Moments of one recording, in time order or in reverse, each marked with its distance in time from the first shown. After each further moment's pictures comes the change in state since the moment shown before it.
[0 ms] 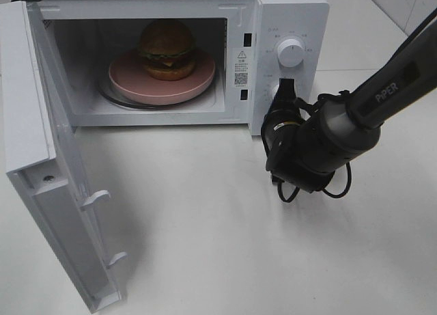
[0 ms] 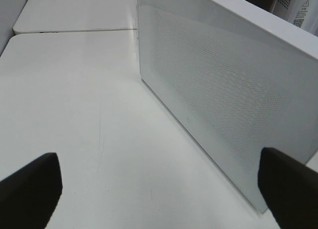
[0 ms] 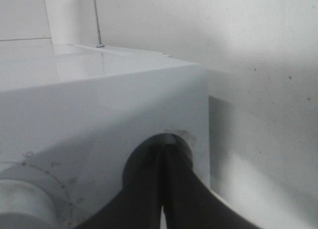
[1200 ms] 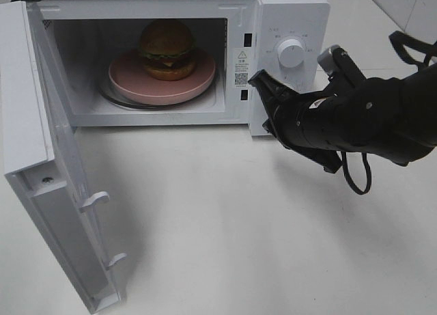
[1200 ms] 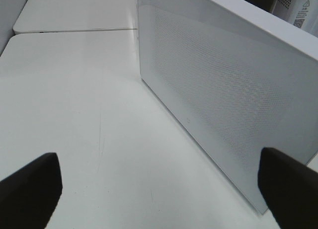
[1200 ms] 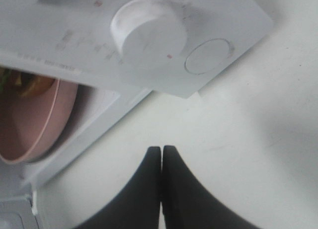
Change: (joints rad) left arm 0.000 0.000 0.000 0.000 0.000 0.000; right arm -0.028 -0.432 0.240 -0.232 0.488 -0.694
